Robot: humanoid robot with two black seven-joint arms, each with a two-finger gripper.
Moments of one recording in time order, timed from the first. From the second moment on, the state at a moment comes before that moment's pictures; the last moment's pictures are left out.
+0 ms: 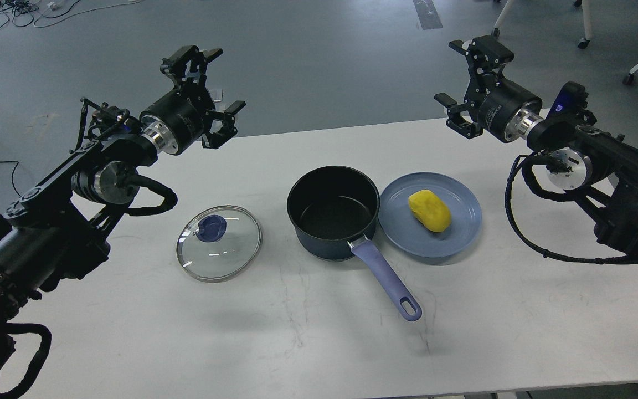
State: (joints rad) left arm -0.93 0.36 -0.61 -0.83 0.10 -0.30 -0.07; right arm 0.82 -0.34 0.70 0.80 -0.34 0.25 0.18
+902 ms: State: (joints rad) left arm -0.91 0.40 -0.62 -0.83 0.05 -0.40 -0.07; right arm 0.90 -0.38 0.56 0.83 -0.89 0.09 0.35
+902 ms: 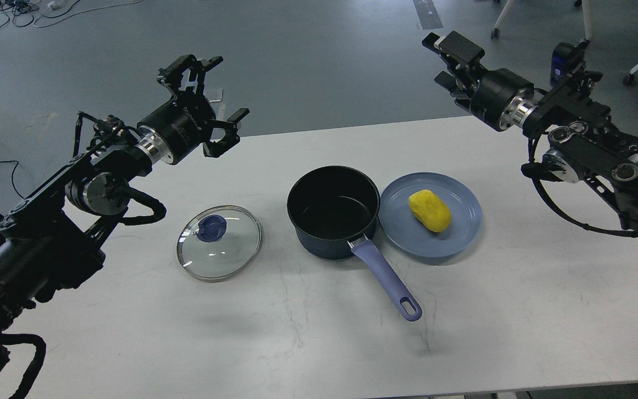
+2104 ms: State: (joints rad) left arm -0.90 0.41 -0.61 -0.83 0.05 -0.40 -0.08; right arm 0.95 -0.43 0.23 0.79 -1.31 -0.11 0.45
